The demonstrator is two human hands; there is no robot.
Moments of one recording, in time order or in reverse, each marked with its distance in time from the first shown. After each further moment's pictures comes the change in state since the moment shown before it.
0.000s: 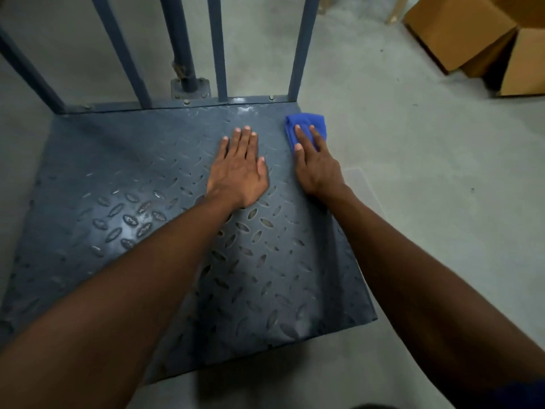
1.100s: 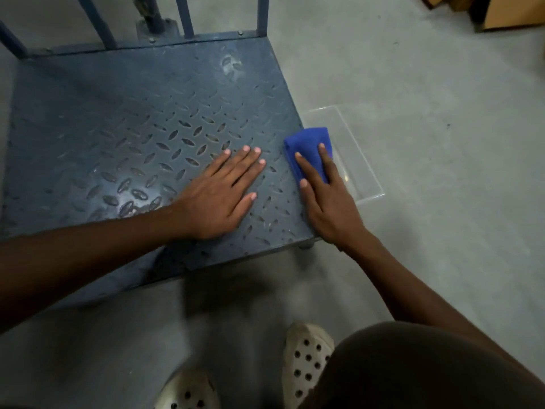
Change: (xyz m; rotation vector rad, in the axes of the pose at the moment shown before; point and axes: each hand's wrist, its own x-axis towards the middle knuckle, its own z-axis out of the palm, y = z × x) left_hand -0.050 0.184 0.046 0.101 0.219 1.023; right_hand -0.245 0.190 -0.100 -0.034 0.385 0.111
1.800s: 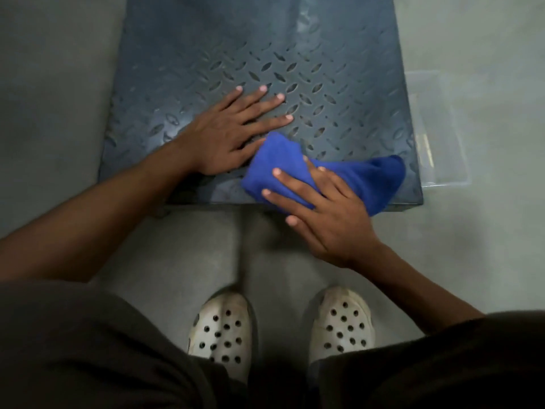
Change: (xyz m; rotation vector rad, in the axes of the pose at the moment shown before) left_hand 0.058 0.041 -0.092 0.093 0.098 0.281; right_hand -0.118 -0.020 -0.073 -0.542 0.054 -0.474
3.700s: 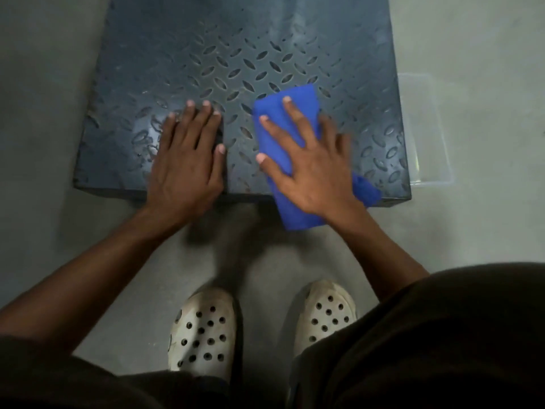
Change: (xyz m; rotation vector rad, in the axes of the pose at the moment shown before) left_hand -0.289 0.168 -0.021 -0.046 -0.051 -0.987; right_hand 0.024 -0.188 0.029 0.285 -0.149 0.154
